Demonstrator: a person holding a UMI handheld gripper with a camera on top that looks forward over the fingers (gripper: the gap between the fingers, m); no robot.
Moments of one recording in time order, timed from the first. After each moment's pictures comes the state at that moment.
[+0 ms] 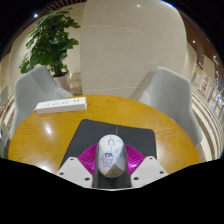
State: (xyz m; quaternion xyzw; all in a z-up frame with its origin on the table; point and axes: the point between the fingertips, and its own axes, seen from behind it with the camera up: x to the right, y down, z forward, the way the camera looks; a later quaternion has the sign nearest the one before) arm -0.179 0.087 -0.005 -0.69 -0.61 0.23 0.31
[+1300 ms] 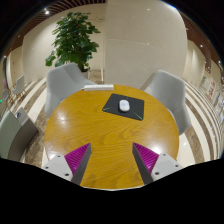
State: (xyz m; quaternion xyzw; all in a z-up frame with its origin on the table) arm 0.186 -0.007 0.144 -0.66 -0.65 0.26 0.27
